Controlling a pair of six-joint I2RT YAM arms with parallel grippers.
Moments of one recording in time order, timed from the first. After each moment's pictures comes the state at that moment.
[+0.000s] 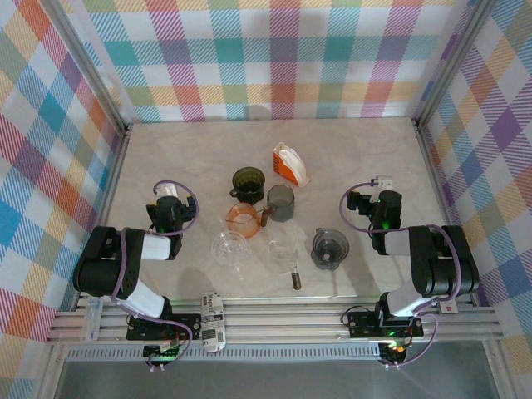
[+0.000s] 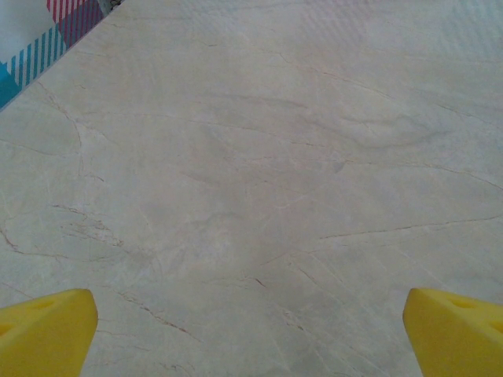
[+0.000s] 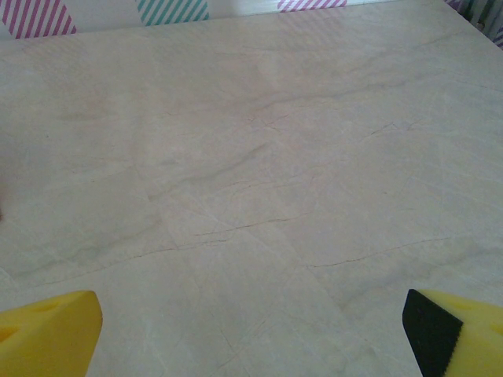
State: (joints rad) left arm -0.10 1.56 0.38 0.72 -0.33 -0.14; right arm 0.02 1.53 0.39 0.75 0.02 0.07
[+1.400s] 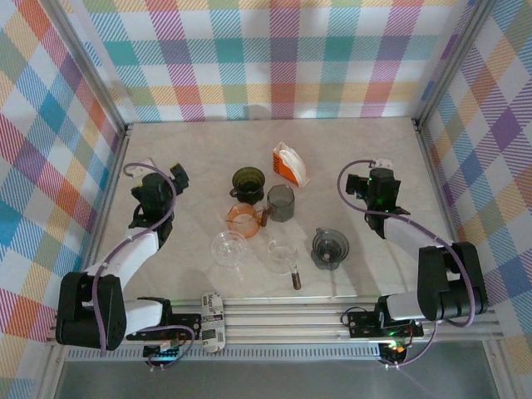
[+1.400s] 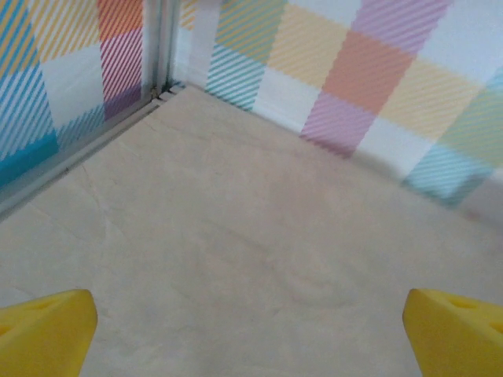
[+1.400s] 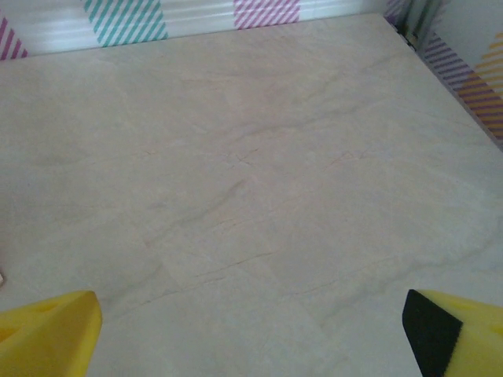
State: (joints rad) left arm -0.10 1.21 0.66 0.20 -0.41 -0.50; right arm 0.15 1.37 0.67 0.17 0.31 0.20
